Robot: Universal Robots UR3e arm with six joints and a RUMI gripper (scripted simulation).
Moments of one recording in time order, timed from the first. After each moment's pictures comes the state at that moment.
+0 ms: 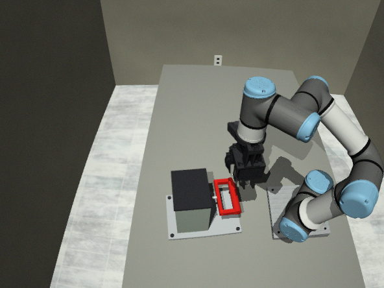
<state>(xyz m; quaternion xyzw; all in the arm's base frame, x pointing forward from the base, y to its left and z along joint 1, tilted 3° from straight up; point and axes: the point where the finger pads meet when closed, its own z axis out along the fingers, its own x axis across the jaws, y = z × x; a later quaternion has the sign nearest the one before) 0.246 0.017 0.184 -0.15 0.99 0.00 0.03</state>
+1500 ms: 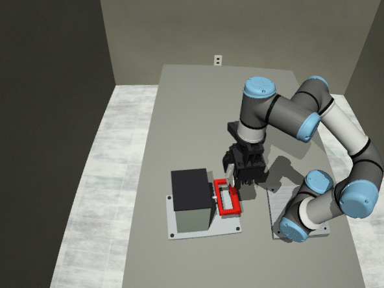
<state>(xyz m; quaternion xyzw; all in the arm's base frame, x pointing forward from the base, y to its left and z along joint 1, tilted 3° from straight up) 0.246 0.017 0.184 -0.15 0.99 0.00 0.03</state>
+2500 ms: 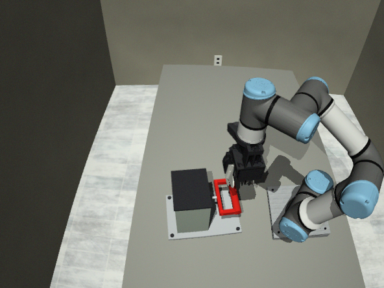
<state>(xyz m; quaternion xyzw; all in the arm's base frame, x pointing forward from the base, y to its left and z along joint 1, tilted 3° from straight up) 0.246 0.017 0.181 -0.15 0.99 0.00 0.03</state>
